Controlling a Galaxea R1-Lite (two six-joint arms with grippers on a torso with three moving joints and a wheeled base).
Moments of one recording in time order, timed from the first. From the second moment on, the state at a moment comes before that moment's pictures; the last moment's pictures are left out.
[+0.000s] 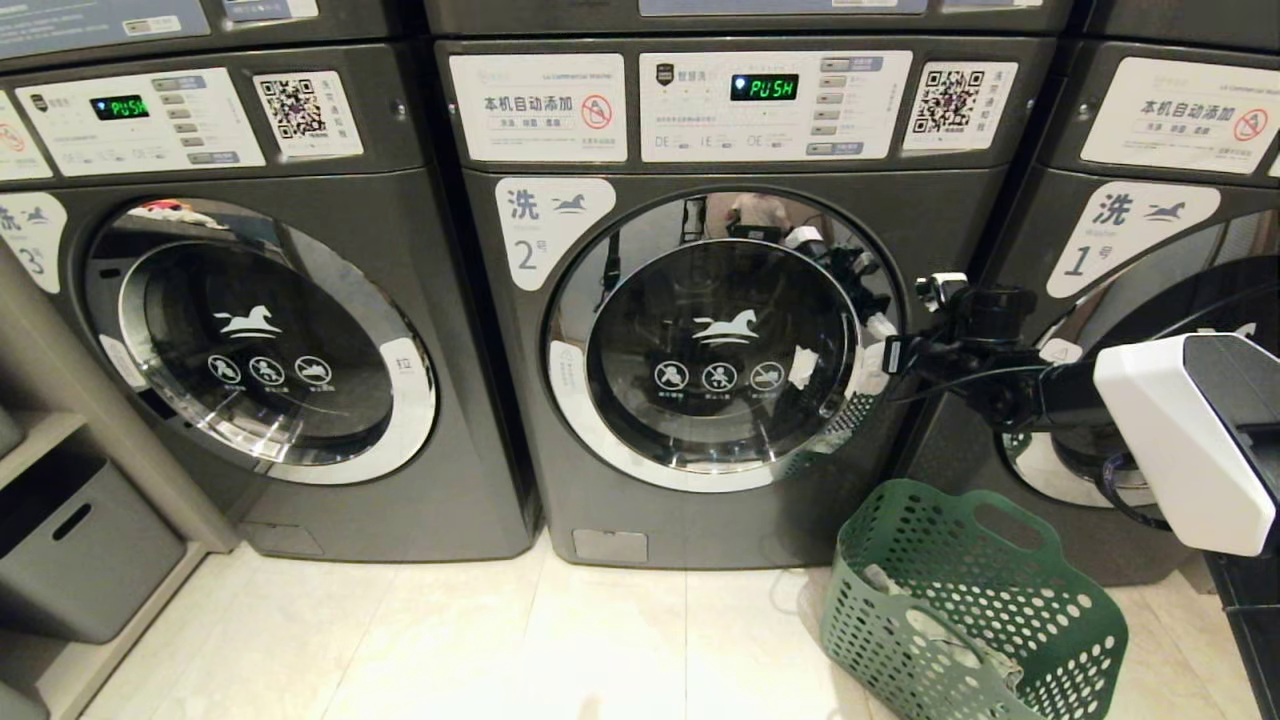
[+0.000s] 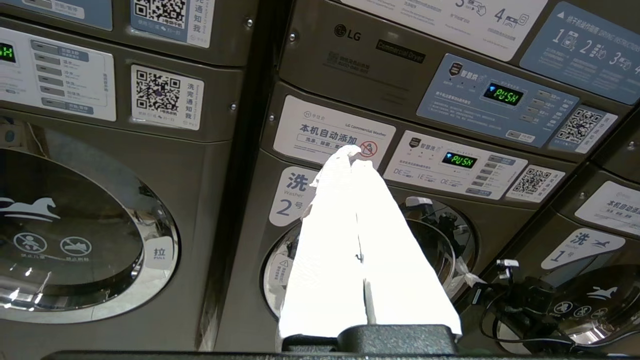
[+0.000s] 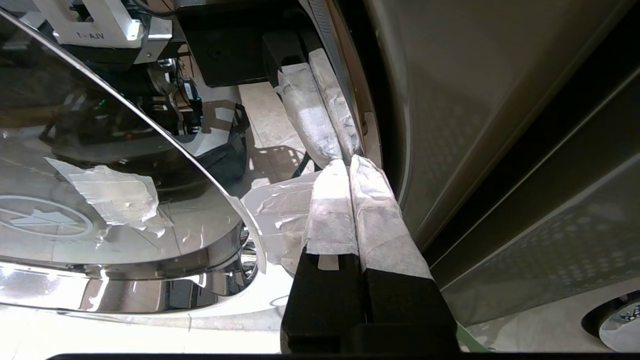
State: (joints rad) left arm -0.55 1.21 -1.72 0.22 0.38 -0.13; right arm -0.01 2.52 -1.87 -0.48 0.01 0.01
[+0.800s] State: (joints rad) left arm -0.55 1.21 -1.72 0.22 0.41 -0.13; right arm -0.01 2.55 -1.87 -0.53 0.10 0.06
